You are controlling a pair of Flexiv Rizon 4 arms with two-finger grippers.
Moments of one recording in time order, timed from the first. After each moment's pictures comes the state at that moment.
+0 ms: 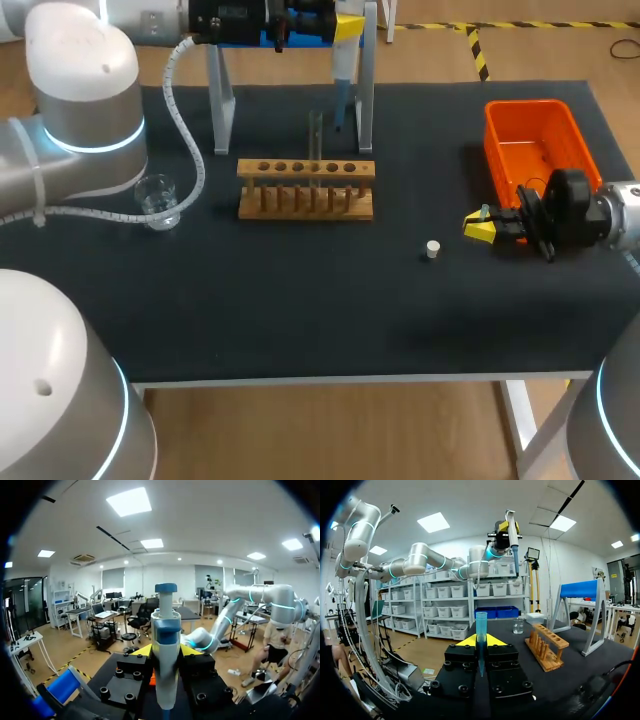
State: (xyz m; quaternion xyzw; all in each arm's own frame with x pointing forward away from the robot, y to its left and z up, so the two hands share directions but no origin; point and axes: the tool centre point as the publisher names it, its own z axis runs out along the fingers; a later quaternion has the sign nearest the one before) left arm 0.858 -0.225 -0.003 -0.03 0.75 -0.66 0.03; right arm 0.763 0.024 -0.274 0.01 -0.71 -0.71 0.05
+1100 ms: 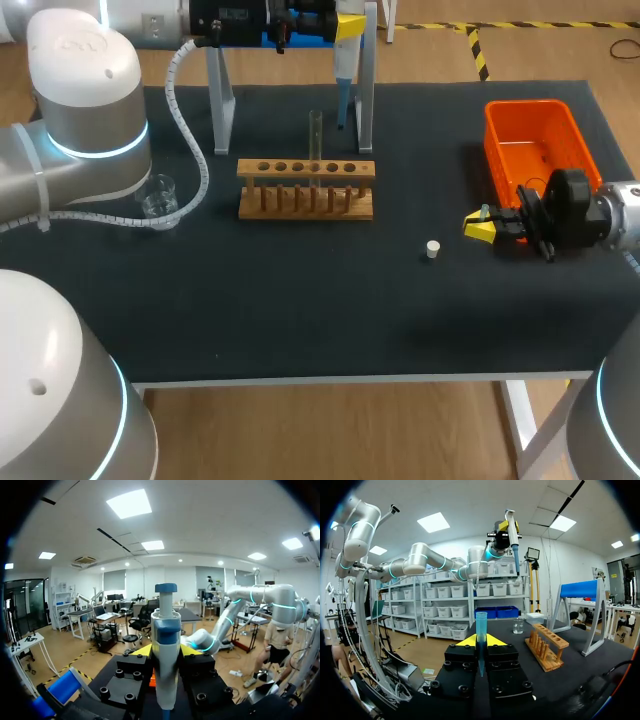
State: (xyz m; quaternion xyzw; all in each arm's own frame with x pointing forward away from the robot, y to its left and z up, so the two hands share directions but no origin) left arm 0.857 -0.226 -0.003 -0.03 0.75 -0.66 0.03; right arm 0.763 0.024 -0.274 0.01 -0.71 -0.71 0.05
